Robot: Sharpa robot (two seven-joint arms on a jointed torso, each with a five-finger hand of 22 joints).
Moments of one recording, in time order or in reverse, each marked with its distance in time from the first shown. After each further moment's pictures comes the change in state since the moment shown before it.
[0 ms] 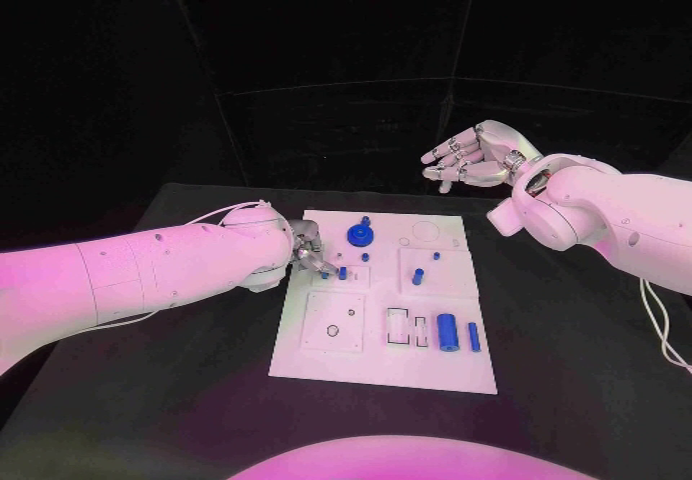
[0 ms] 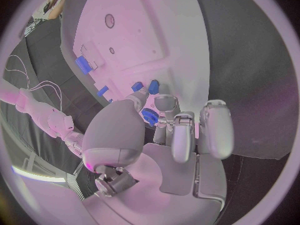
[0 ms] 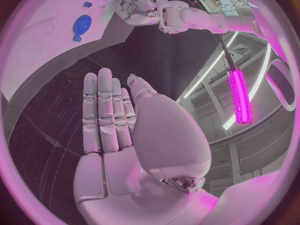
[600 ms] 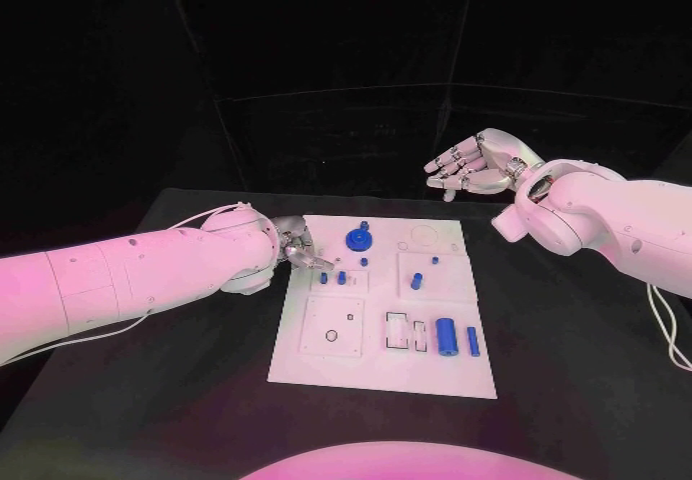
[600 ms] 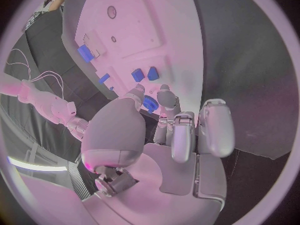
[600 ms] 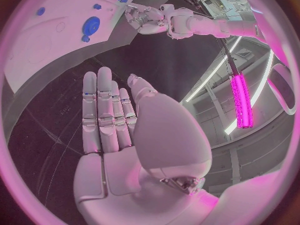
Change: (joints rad) left arm 0.009 -0.064 0.015 0.048 0.033 -0.097 0.030; left_hand 0.004 0.013 -0.150 0.080 0.000 -0.048 0.022 -0.022 -0.021 -0.055 0.018 -0.066 -0.077 0.000 0.000 0.000 0.000 0.000 0.000 0.000 -0.028 -0.026; right arm 0.000 -0.022 0.000 0.007 -0.053 0.009 -0.031; right_hand -0.011 -0.010 0.023 -0.002 -0.006 0.002 0.013 0.000 0.000 -0.039 0.018 -0.079 -0.101 0.055 0.004 -0.053 -0.017 0.000 0.036 0.002 -0.024 -0.017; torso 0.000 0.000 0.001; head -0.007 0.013
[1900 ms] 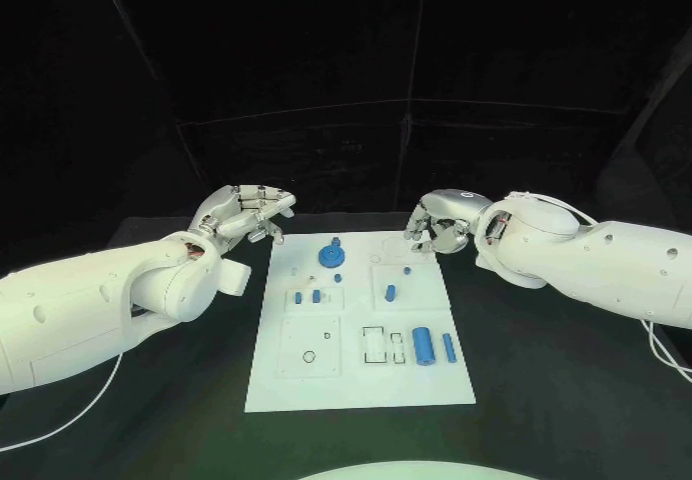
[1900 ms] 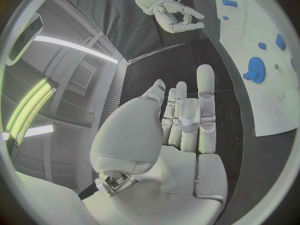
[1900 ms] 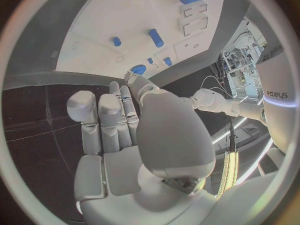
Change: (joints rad) left arm 0.006 -0.132 0.002 0.065 1.065 -0.195 0.936; left_hand 0.320 0.113 -0.048 -0.081 0.004 -0.090 0.101 -0.150 -0.306 -0.268 0.102 -0.392 -0.416 -0.111 0.093 -0.372 -0.276 0.100 -0.241 0.084 -0.670 -0.616; right arm -0.067 -0.059 -0.004 0.125 -0.782 0.040 -0.248; right_hand -0.013 -0.044 0.150 -0.103 -0.038 0.063 -0.019 -0.004 0.000 0.029 -0.018 -0.075 -0.099 0.063 -0.035 0.778 0.515 -0.047 0.250 -0.036 0.571 0.570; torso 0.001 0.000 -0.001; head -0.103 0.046
